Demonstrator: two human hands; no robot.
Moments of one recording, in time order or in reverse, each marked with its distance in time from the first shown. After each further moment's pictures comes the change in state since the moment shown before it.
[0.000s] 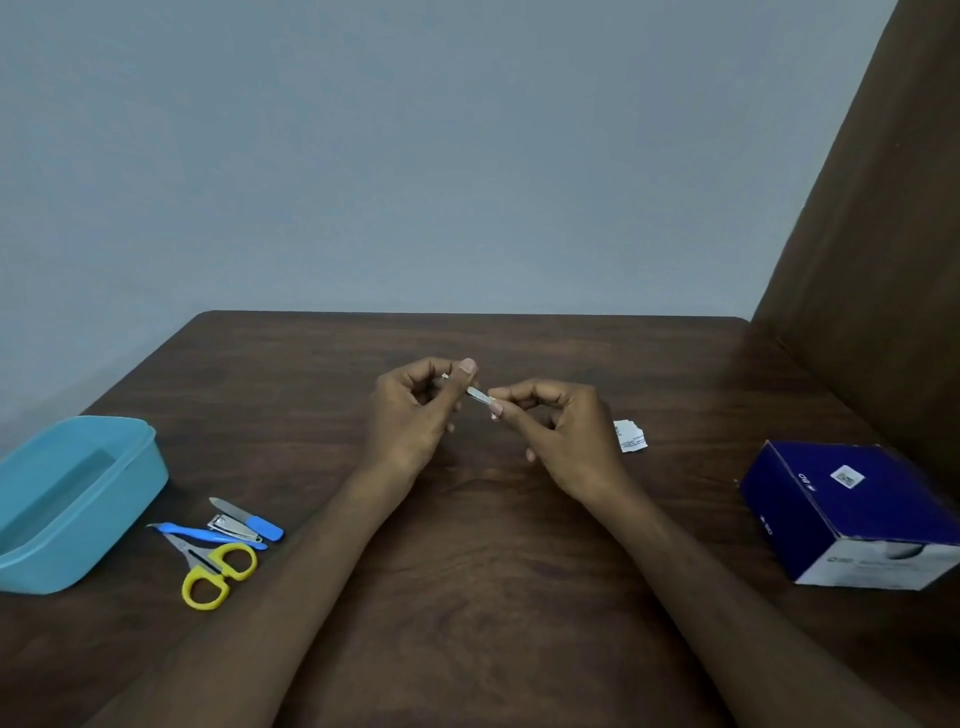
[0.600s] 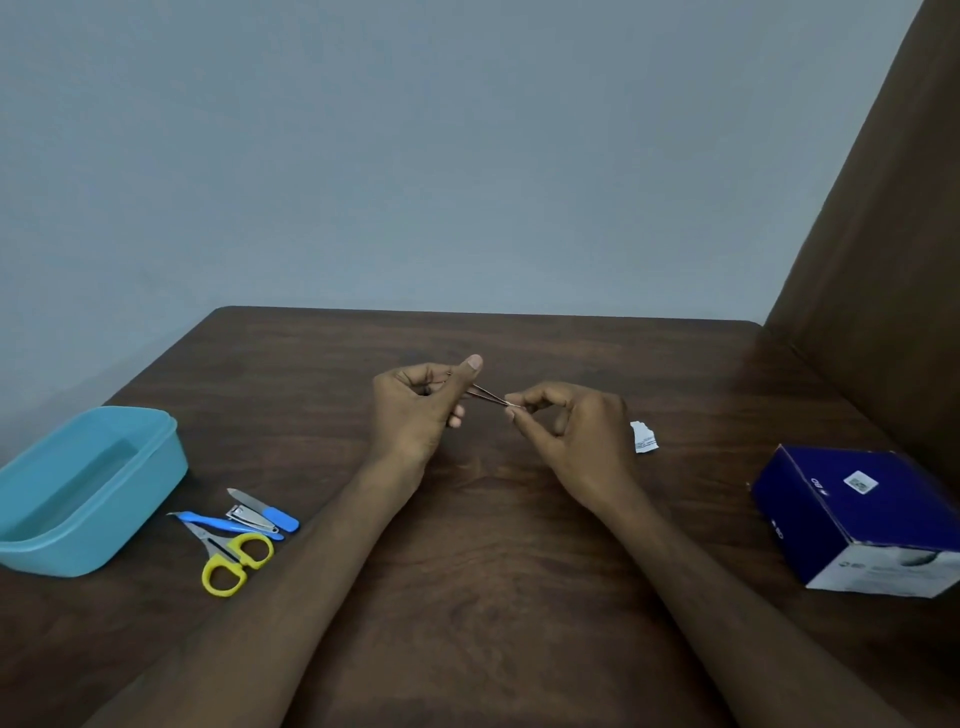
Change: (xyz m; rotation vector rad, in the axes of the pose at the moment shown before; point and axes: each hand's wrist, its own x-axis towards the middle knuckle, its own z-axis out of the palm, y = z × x) left_hand 0.002 0.001 -0.002 -0.102 0.117 -0.129; right_hand -0.003 -0.001 -0.002 -0.324 0.098 -0.210
